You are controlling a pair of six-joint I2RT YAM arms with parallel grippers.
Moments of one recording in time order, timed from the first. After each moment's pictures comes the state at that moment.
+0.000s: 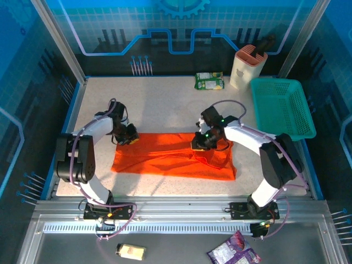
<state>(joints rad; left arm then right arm) -0.03 1.69 1.04 -0.71 0.34 -0.60 0.52 1.68 1.05 -0.64 -0.46 0.53</state>
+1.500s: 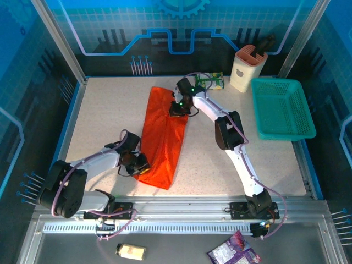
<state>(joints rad) -0.37 1.33 0.54 -0.52 0.37 -0.91 0.47 2.66 2.41 -0.91 -0.44 0.33</state>
